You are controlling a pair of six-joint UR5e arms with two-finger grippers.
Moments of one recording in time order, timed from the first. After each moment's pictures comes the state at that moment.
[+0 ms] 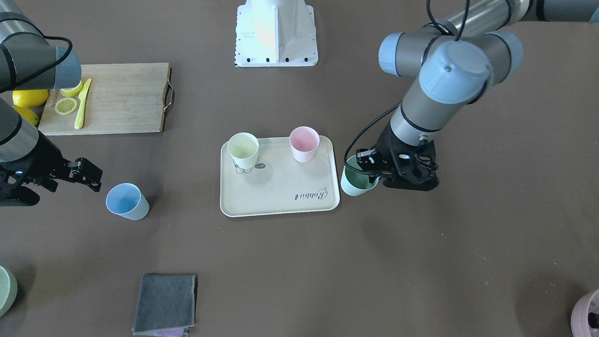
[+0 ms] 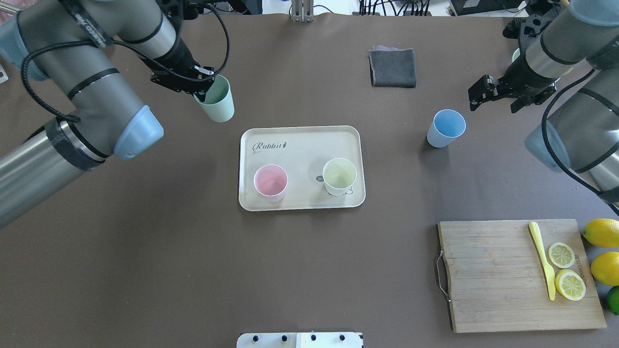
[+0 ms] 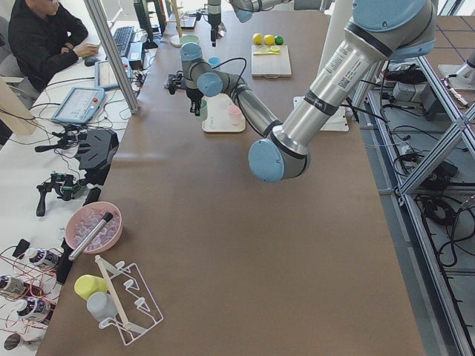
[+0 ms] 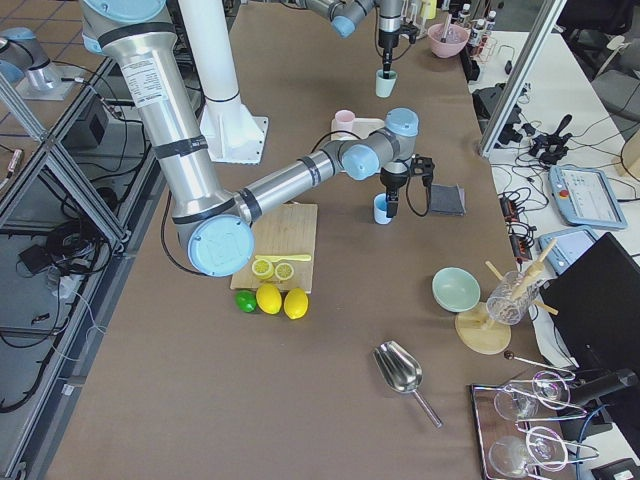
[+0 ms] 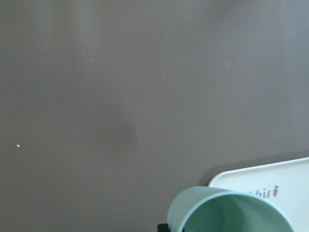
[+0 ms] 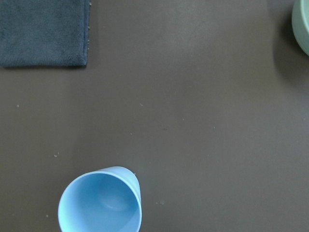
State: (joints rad) left arm -0.85 -2.28 -1.60 -1.61 -2.12 -0.92; right arm 1.03 -1.23 1.66 -1.46 2.18 0.79
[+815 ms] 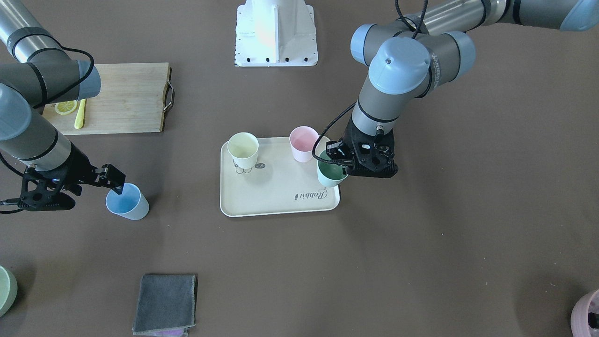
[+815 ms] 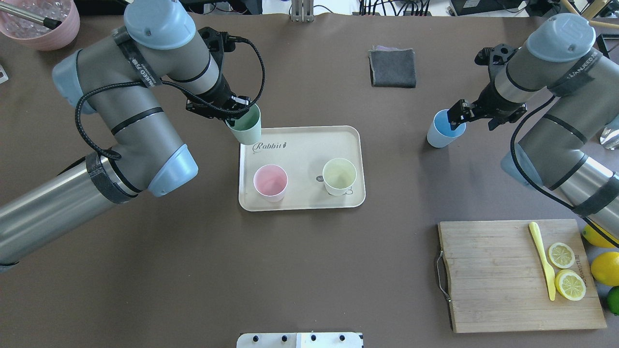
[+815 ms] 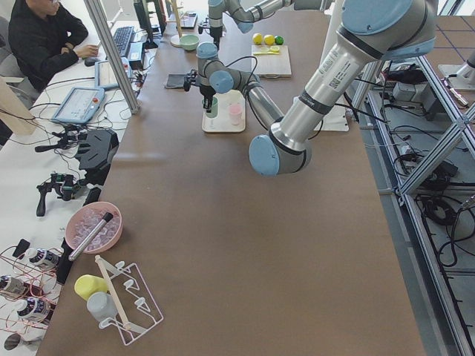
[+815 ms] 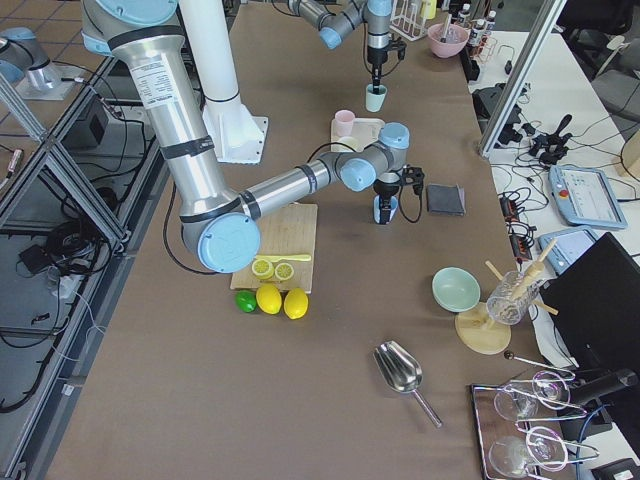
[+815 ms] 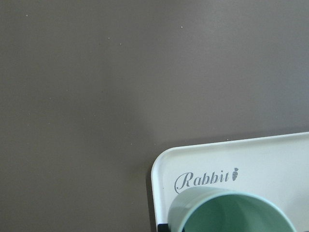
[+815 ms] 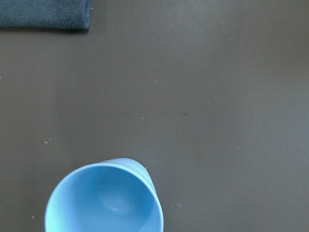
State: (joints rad) left arm -0.77 -2.29 -1.60 -1.61 -2.05 -0.98; right arm 0.94 -1.22 1.59 -1.38 2.14 0.82
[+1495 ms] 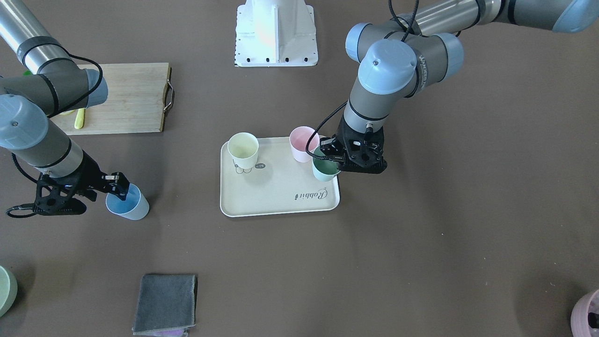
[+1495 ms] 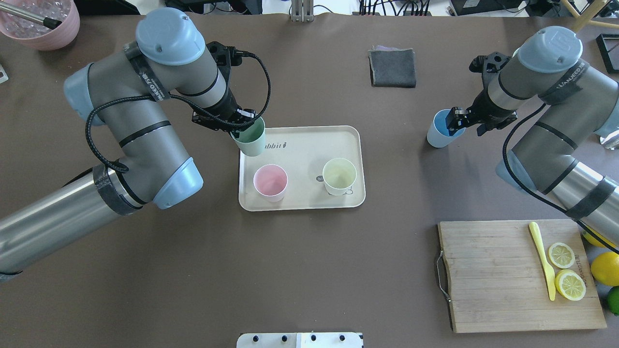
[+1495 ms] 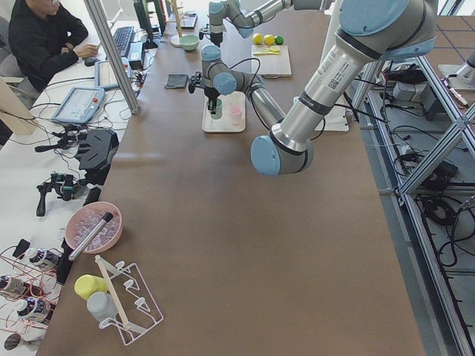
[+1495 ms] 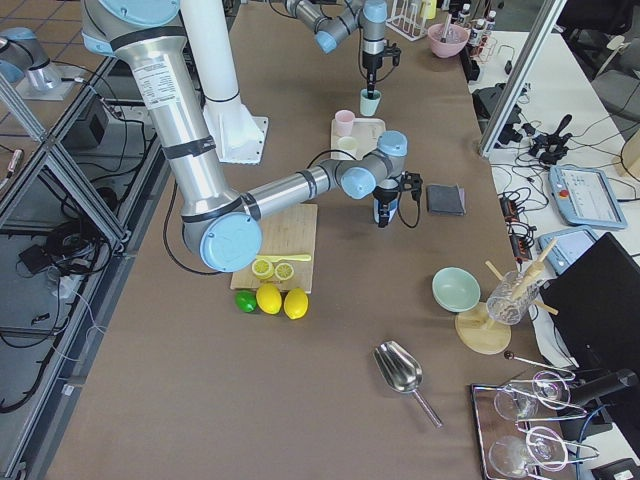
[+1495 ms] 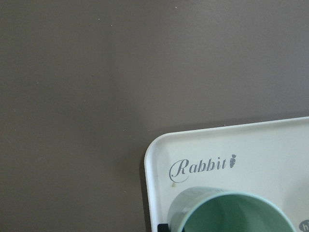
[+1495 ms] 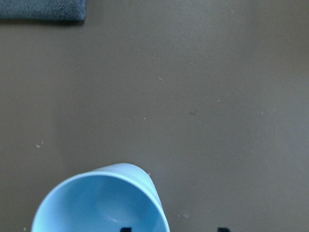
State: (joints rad) left arm -0.72 -2.28 -1.59 -1.61 -2.03 -0.99; right arm 0.92 -1.22 1.55 -1.31 2.13 0.86
